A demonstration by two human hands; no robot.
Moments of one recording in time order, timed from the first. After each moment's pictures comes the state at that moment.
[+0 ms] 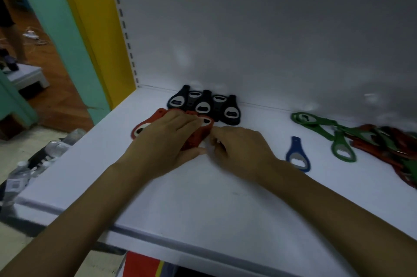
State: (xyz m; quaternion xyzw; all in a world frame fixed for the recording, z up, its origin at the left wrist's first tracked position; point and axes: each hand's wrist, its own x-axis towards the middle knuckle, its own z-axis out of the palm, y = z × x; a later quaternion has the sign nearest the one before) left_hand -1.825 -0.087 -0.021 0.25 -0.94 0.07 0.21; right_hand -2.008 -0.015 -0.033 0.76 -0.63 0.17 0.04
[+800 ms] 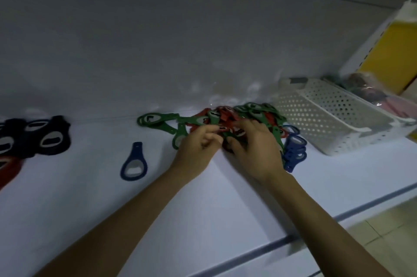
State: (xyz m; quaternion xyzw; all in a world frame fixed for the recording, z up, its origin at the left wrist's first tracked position) left_hand -2.140 0.063 -0.051 0.15 -0.75 -0.59 0.23; right_hand -2.225 0.189 -0.025 0.39 -0.87 0.27 0.14
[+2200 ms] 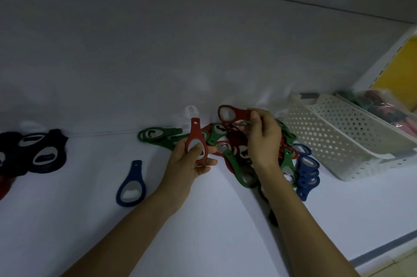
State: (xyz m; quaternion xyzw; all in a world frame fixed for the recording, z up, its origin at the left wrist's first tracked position) left_hand -2.135 0.045 -0.049 0.17 -0.48 -0.82 0.25; right_hand -2.269 0.138 -0.020 0.26 -0.73 0.62 0.13
